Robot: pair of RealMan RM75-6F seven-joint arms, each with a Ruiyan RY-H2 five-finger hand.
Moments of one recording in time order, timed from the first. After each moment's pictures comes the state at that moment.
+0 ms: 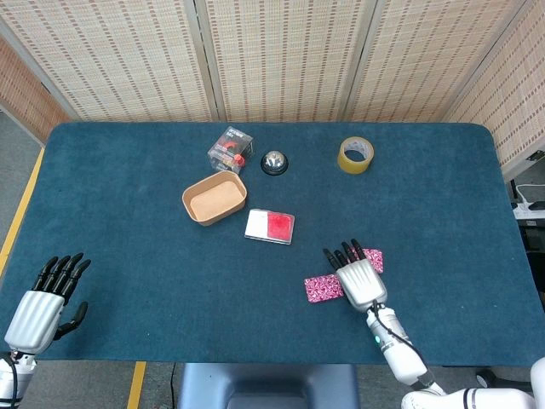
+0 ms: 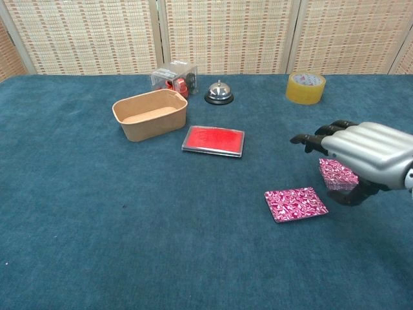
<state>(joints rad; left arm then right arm) -0.14 -1.21 0.03 -1.40 1.67 1.54 -0.04 0.56 -1.52 0.01 -1.73 -1.06 1.22 -0.89</state>
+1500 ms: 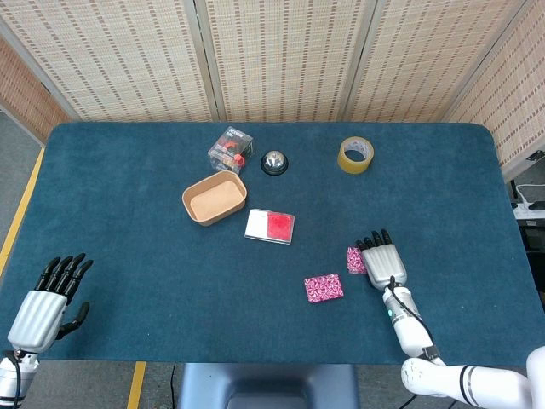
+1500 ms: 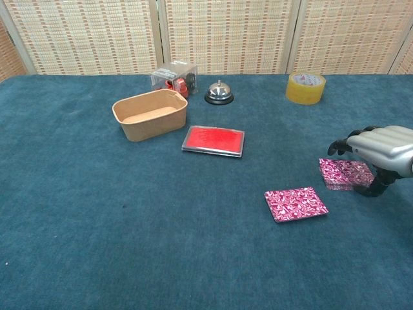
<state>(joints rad) -0.15 -1.22 0.03 -1.41 1.66 1.52 -0.02 0.62 -1.53 0.07 -1.54 -0.79 1.10 -0.86</state>
